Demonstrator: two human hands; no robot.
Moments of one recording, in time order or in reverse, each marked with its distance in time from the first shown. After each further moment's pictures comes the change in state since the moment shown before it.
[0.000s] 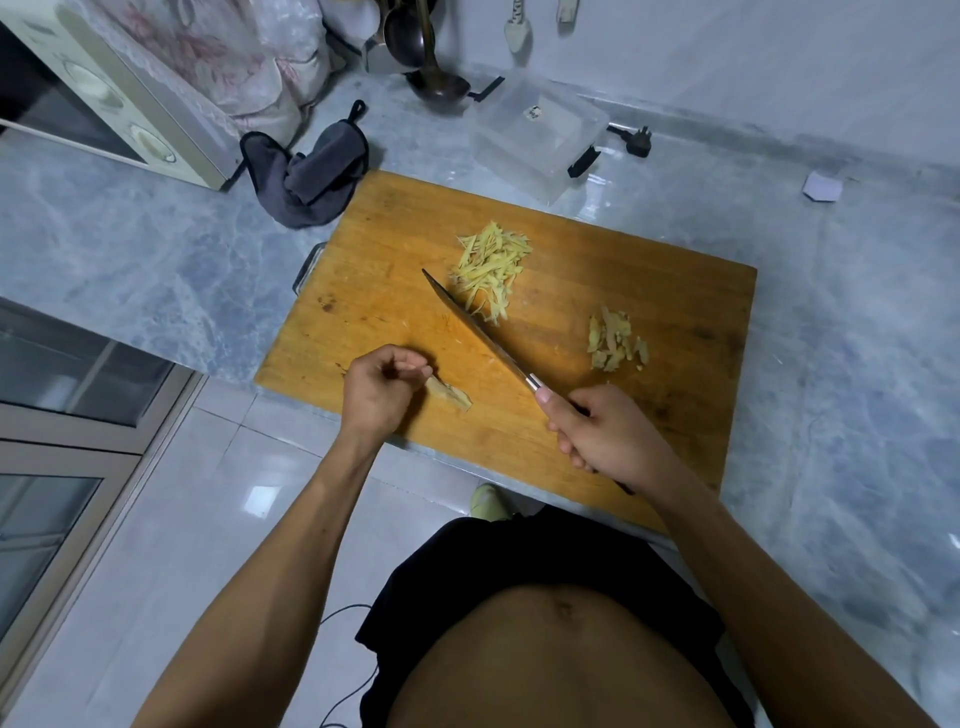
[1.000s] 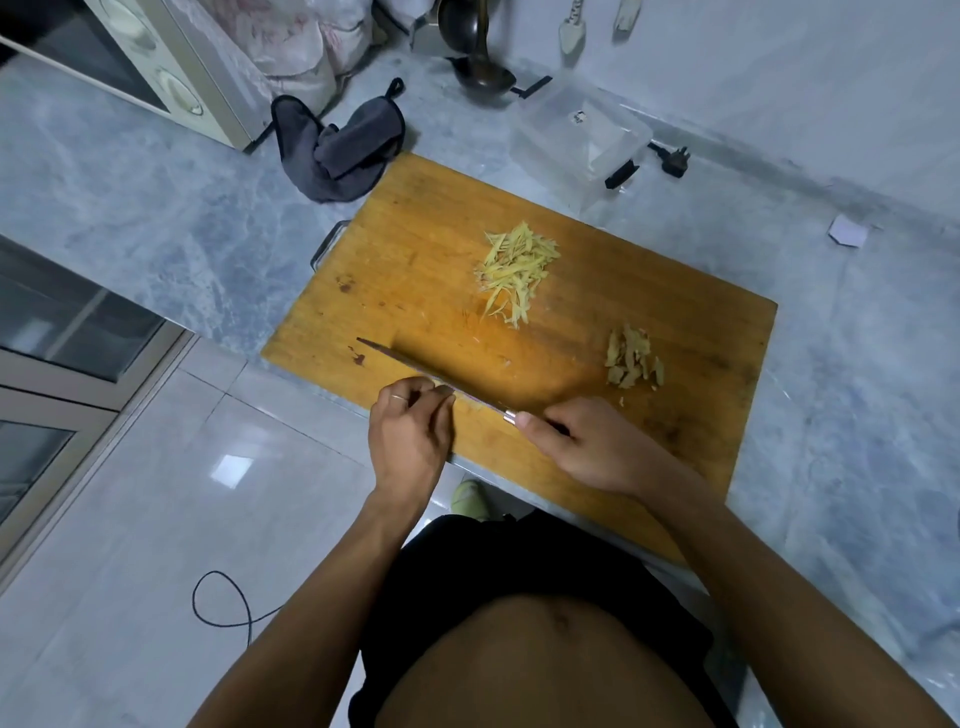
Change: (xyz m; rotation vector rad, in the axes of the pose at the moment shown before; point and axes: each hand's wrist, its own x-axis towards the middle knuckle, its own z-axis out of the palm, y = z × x) left_hand -0.050 -0.048 0.028 0.423 0.267 0.385; right_hand 0.017 -0.015 0.007 -0.438 -0.170 -0.262
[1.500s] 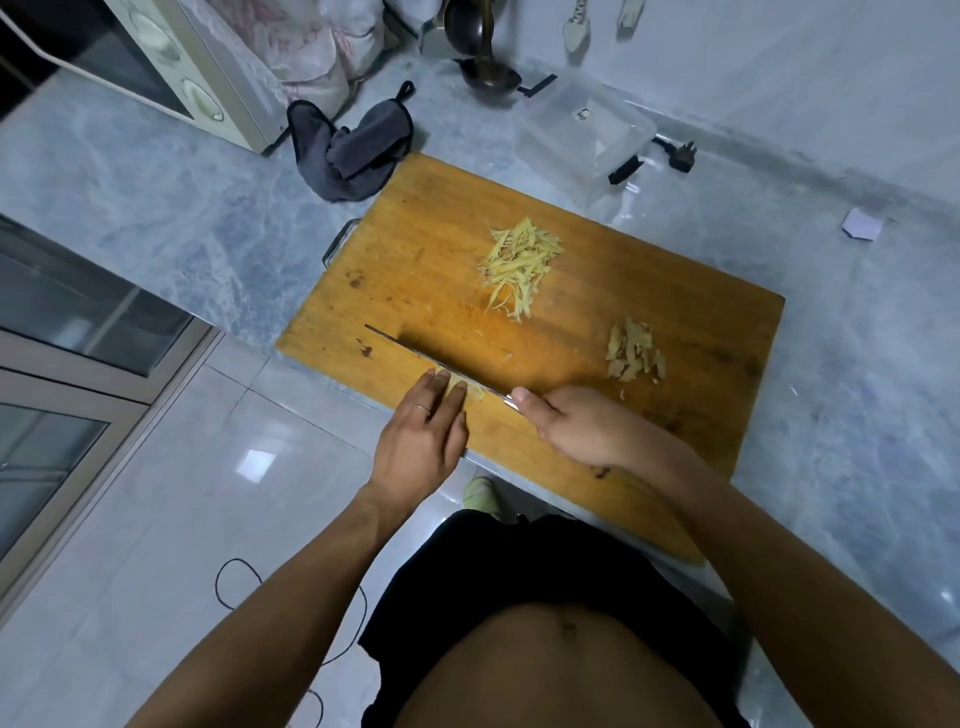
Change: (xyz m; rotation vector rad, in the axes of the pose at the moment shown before) left_hand -0.014 -0.013 0.002 0.155 -0.163 0.335; right_hand 0.009 -0.011 -0.008 0.006 -0.177 0.154
